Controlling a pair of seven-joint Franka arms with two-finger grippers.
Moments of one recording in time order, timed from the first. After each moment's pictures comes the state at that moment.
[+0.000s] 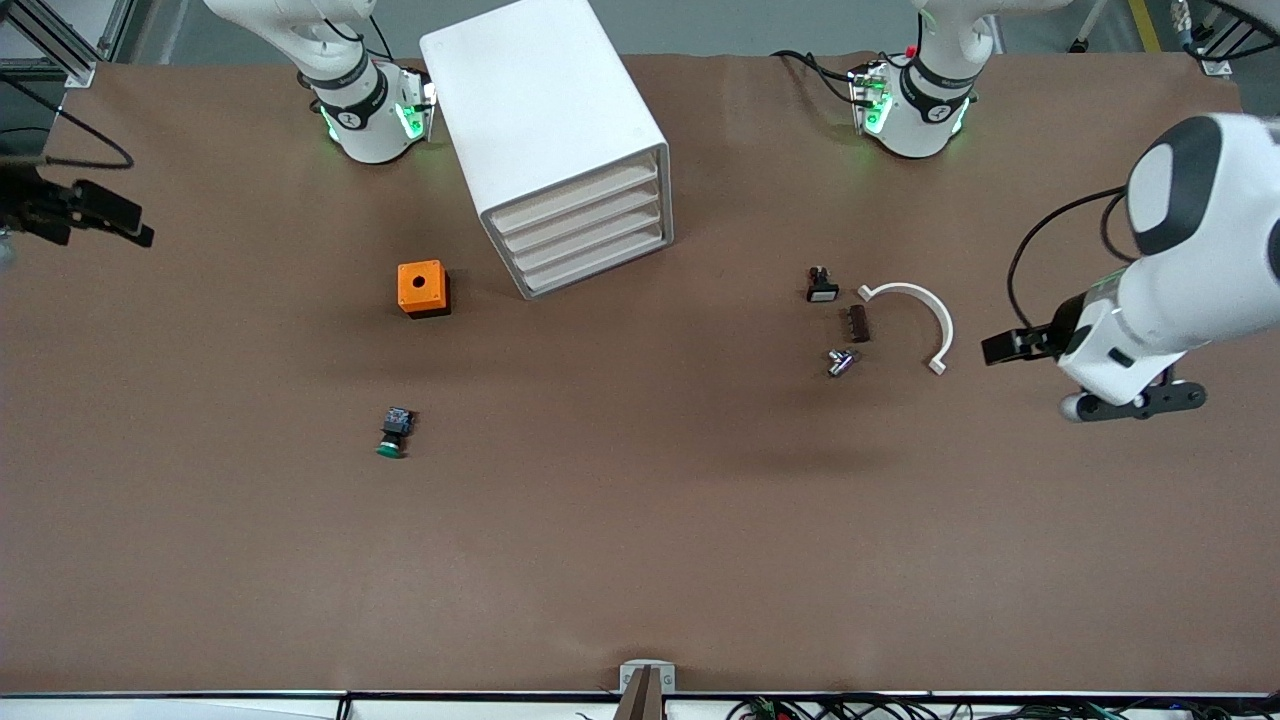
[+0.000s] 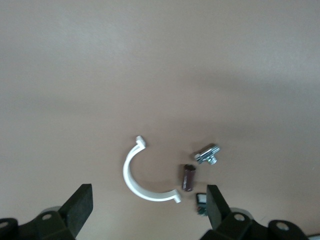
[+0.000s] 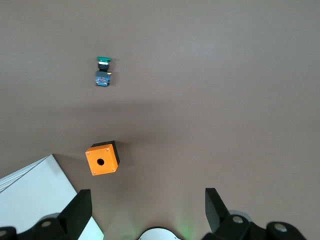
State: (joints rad) left arm -0.01 0.27 -0.14 -1.60 0.00 1.72 -0.30; right arm -0.01 -0.02 -0.08 -1.65 0.01 1.48 -0.04
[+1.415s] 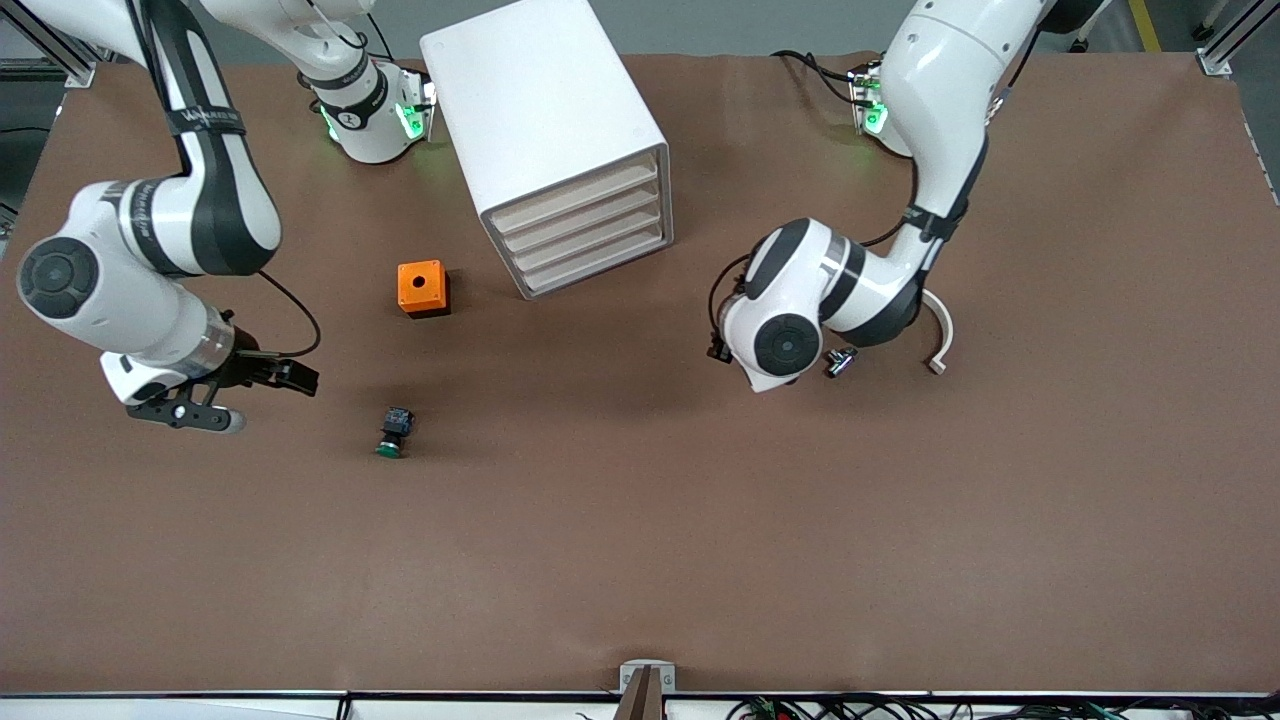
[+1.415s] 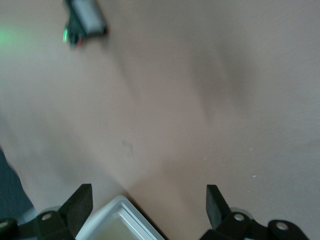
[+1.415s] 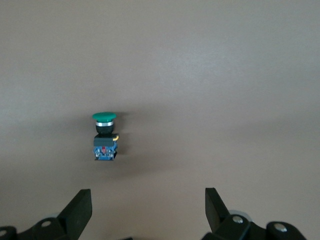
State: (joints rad) left arm -0.50 0.64 -0.16 -1.58 -0.31 1.80 -1.77; right arm 0.11 0.22 -0.06 -1.97 0.01 2.18 0.21
